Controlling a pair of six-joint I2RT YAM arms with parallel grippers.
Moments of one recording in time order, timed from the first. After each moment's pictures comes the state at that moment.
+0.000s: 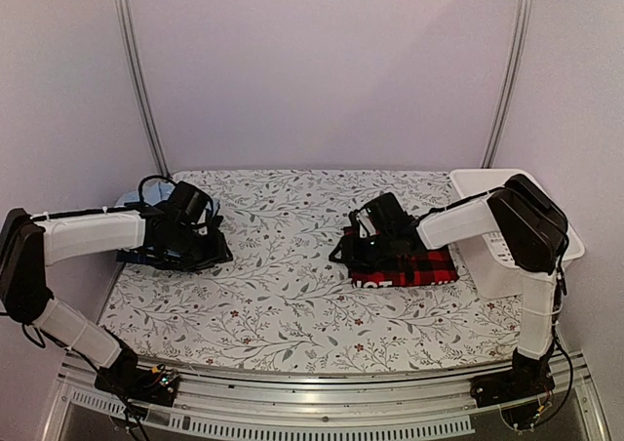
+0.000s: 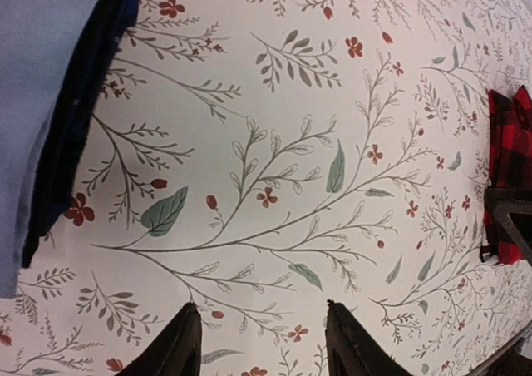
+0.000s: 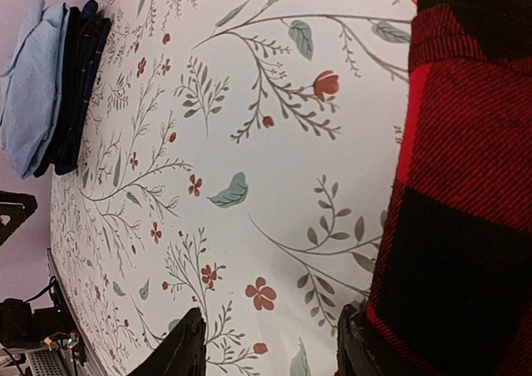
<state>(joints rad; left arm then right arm) -0.48 1.43 0.86 -0.47 0.05 -0.68 0.70 2.05 1.19 0.06 -0.32 0.69</state>
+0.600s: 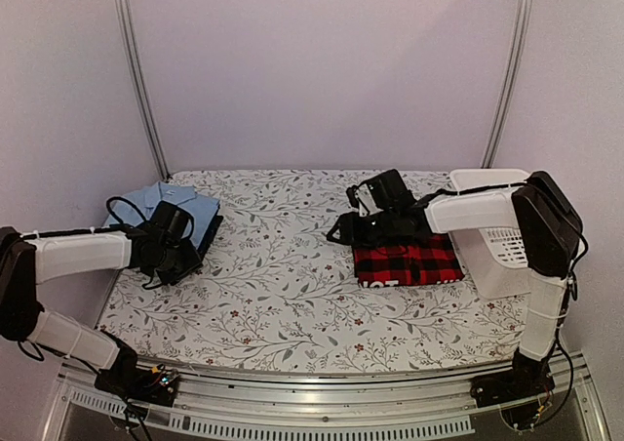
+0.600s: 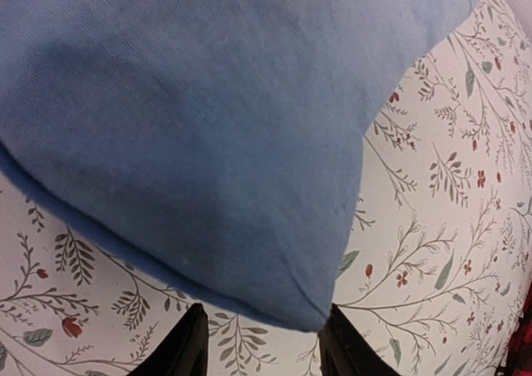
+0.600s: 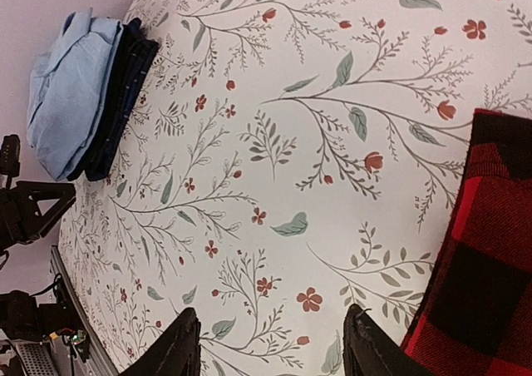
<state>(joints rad) -0.39 1.32 0.65 -0.39 -0.23 -0.94 0.70 1.95 1.26 -0.06 -0.30 0.60</state>
